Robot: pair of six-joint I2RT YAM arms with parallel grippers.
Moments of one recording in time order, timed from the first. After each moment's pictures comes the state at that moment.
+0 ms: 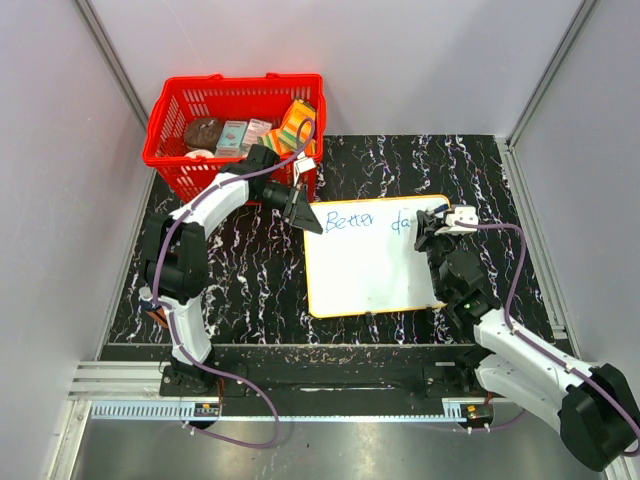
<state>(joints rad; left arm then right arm) -0.32 1.92 1.54 -0.77 1.21 0.24 0.56 0.87 0.37 0.64 0.49 0.10</state>
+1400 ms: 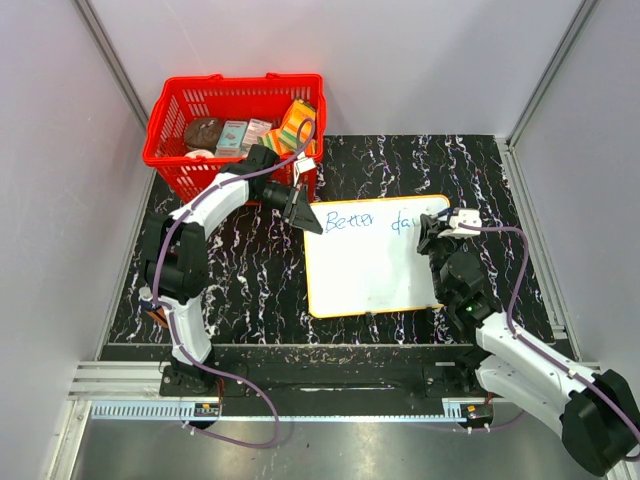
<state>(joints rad) -0.32 1.92 1.54 -0.77 1.21 0.24 0.56 0.84 0.35 0.59 0.54 0.13</state>
